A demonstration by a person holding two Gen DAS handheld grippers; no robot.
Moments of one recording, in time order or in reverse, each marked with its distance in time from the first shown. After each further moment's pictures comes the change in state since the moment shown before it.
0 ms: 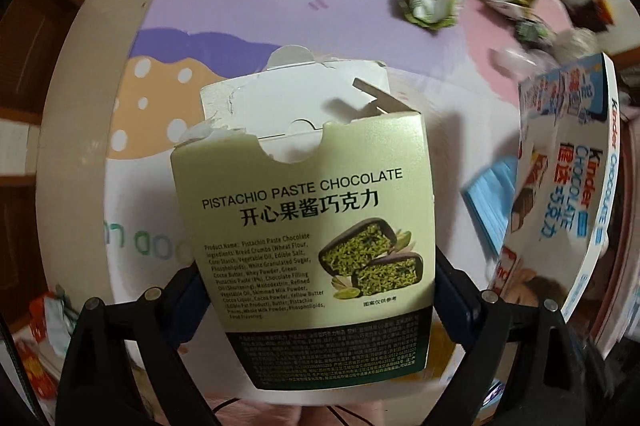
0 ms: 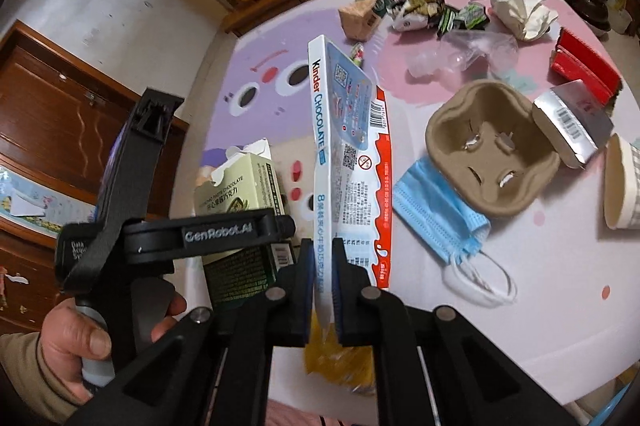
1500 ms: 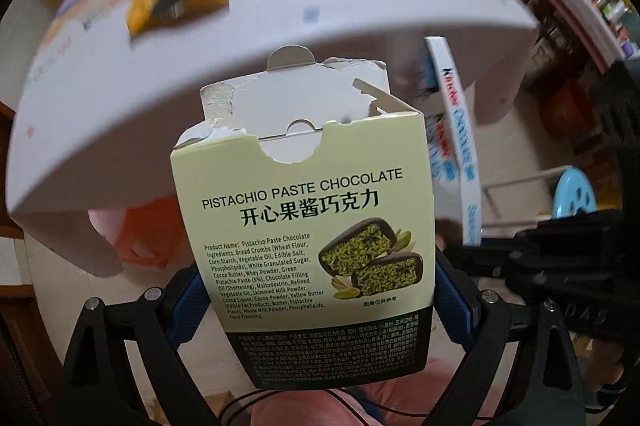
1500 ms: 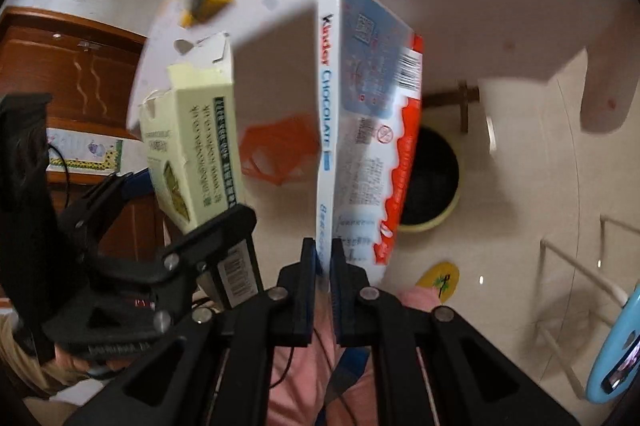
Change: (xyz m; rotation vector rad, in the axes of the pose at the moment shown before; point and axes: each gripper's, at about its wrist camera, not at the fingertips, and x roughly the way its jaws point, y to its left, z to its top) left arm 0.084 -0.071 -0.390 0.472 -0.170 -0.026; right arm -0.035 -0.139 -0.298 0.081 0.285 0.035
